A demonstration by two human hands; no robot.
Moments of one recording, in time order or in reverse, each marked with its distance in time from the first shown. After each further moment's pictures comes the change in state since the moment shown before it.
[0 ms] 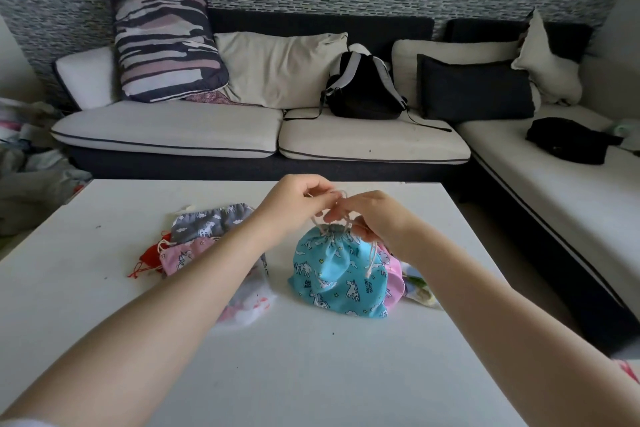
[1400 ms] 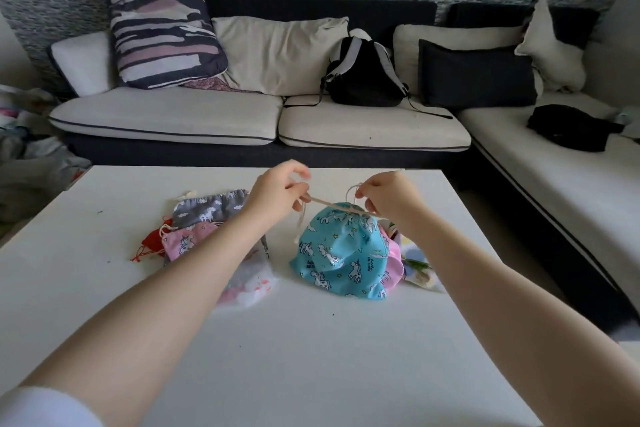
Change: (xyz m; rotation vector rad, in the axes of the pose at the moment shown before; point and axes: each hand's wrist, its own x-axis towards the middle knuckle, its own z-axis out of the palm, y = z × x) left_hand 0.002 -0.036 -0.007 0.193 0.135 -0.114; right_hand 0.031 0.028 -0.012 -0.331 0.302 0.006
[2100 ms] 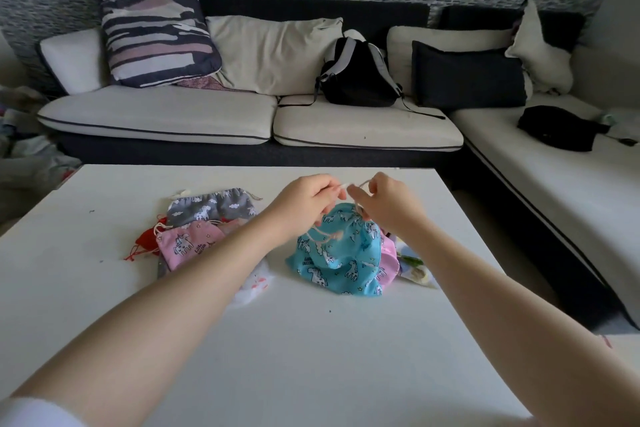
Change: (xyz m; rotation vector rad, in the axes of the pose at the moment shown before) left_hand -0.028 0.028 0.015 -0.137 -0.239 0.131; right_hand -0.009 0.011 0.007 -0.345 0.085 -0.112
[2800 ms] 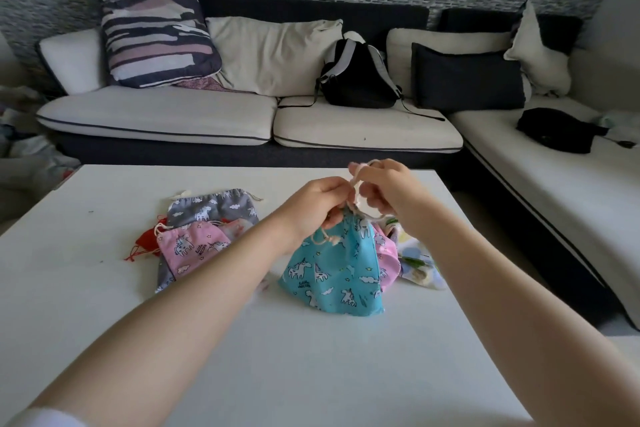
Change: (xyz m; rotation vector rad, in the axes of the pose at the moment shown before) left_hand -0.002 0.008 0.010 -0.406 -0.048 -0.129; right_hand -0.025 -0.033 -0.037 0.806 -0.144 0.110
